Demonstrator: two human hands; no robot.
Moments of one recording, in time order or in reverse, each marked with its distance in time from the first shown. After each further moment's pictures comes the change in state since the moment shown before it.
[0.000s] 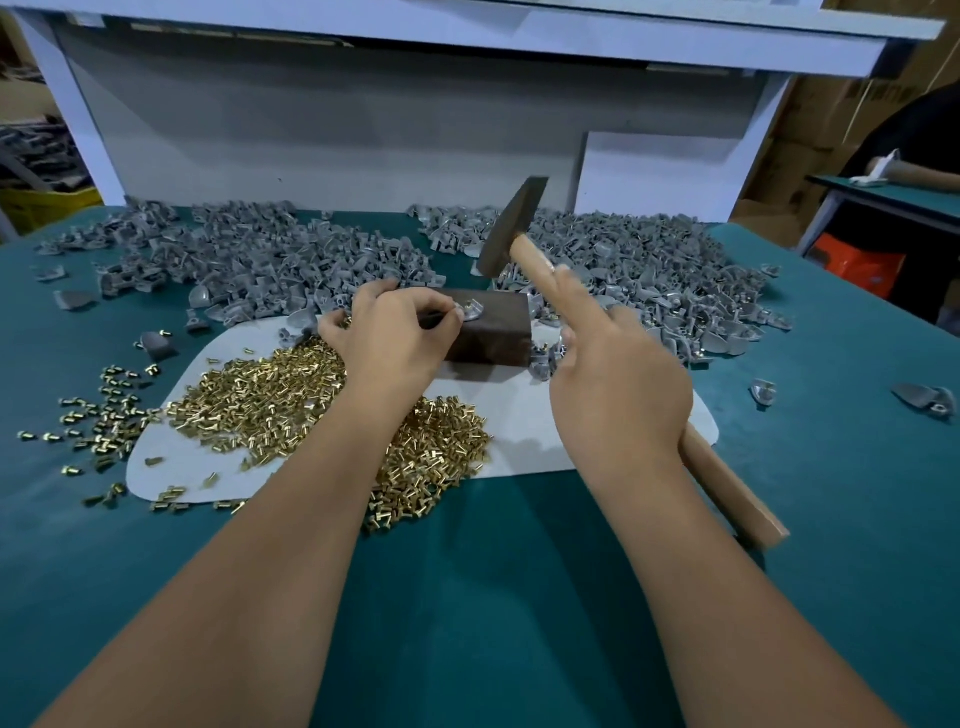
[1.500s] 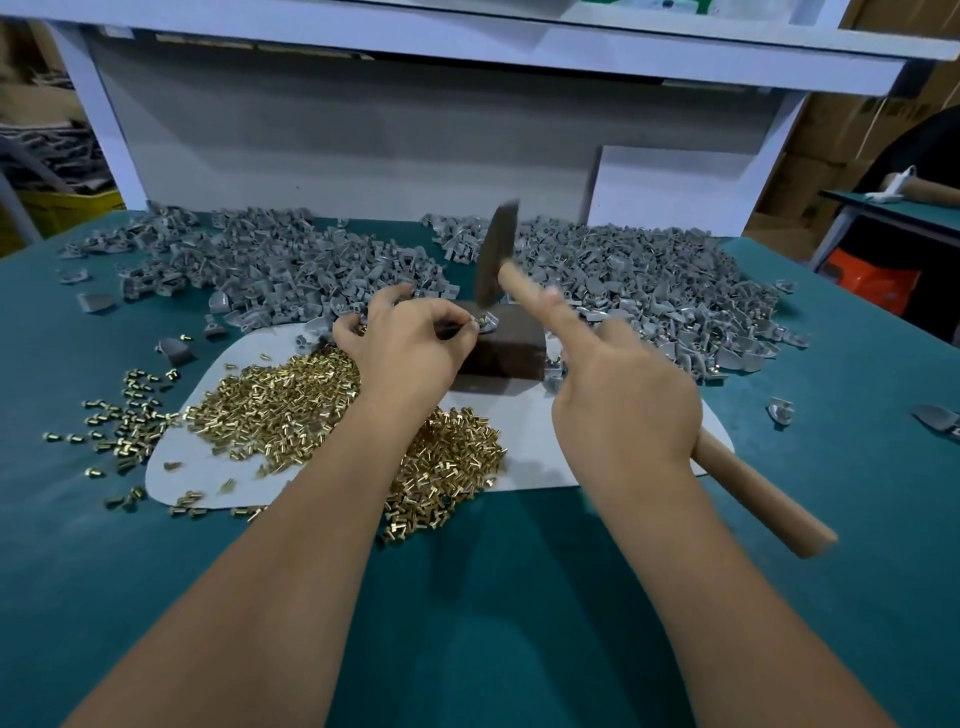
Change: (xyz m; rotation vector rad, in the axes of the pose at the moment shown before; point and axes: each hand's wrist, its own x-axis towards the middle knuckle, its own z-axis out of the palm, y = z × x) left_hand 0.001 -0.001 0.001 -0.018 0.049 0.023; right_hand -0.005 -0.011 -0.006 -0.098 0.026 -0.134
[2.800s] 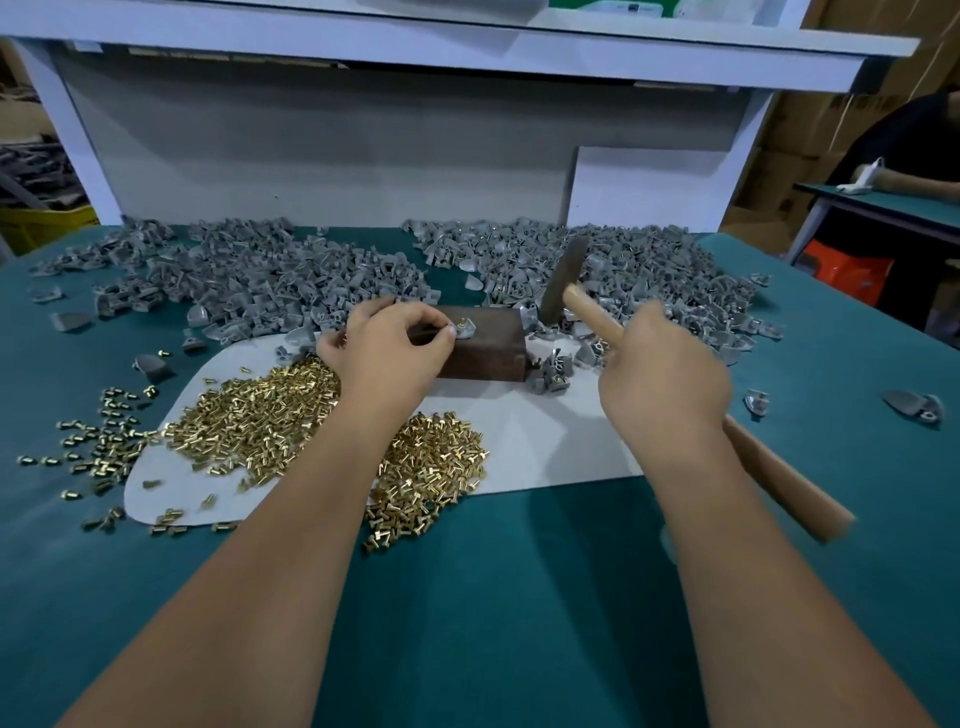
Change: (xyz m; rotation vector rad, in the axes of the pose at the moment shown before) left_hand 0.000 -0.002 -0.003 -0.051 -0.083 -0.034; right_hand 0.031 0.043 0.002 0.007 -0.192 0.313
